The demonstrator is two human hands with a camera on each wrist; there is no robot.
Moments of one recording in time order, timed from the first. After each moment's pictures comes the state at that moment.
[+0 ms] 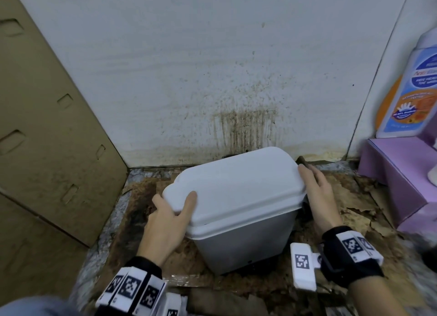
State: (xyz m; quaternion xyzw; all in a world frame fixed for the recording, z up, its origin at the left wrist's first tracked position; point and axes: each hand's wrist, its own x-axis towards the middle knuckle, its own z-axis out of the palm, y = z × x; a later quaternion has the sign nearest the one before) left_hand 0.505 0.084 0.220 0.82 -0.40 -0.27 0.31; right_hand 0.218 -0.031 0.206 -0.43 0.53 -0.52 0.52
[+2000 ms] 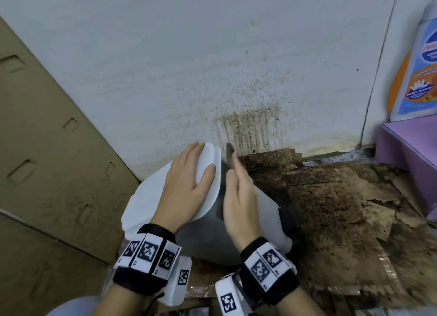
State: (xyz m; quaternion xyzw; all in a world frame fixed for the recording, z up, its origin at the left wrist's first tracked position) left_hand 0.495 0.019 0.277 0.66 -0.68 -0.08 0.30; right_hand 0.369 0.014 0.229 -0.53 0.42 -0.54 0.50
